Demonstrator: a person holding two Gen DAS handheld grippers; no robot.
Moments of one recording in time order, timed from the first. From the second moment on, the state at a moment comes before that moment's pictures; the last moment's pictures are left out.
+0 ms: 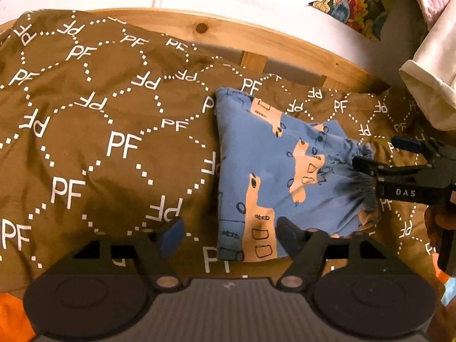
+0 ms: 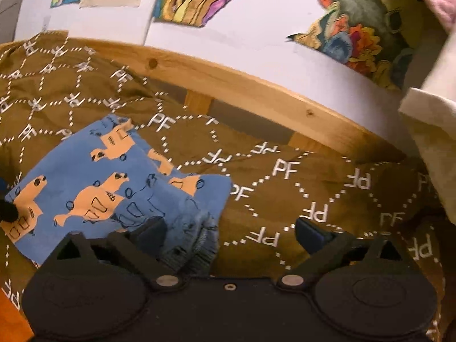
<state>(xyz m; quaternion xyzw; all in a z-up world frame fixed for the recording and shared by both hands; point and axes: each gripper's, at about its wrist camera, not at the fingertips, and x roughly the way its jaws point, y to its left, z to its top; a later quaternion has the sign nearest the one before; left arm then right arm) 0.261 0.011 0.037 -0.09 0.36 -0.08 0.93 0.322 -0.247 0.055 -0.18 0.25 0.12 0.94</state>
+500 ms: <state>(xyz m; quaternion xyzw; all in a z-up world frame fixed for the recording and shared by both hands) 0.211 0.006 0.054 -0.07 0.28 -0.02 0.96 0.244 -0.259 0.075 -0.10 0.20 0.08 0.97</state>
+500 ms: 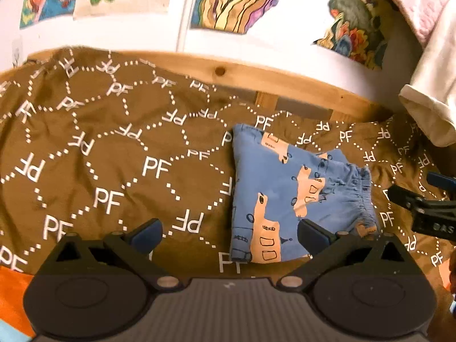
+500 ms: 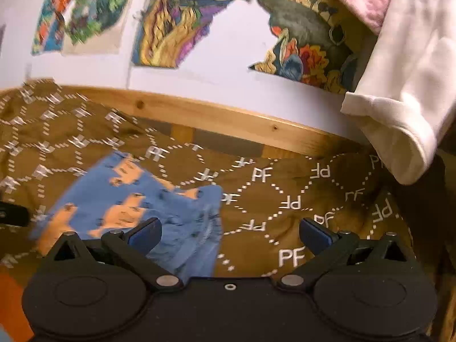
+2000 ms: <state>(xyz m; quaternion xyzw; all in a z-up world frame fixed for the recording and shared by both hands) 0.082 0.011 0.016 -0.02 0.23 0.00 0.97 0.084 -0.265 0.048 -0.04 0.20 0.08 0.98</state>
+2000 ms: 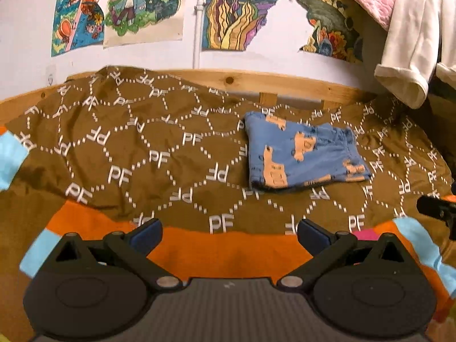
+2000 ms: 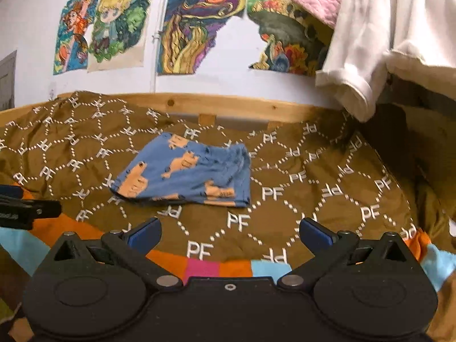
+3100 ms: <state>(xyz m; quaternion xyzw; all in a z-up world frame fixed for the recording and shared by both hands) 0.074 0.020 0.005 -0.01 0.24 0.02 0.97 0.081 -0.260 0.038 -0.04 0.21 0.09 0.97</state>
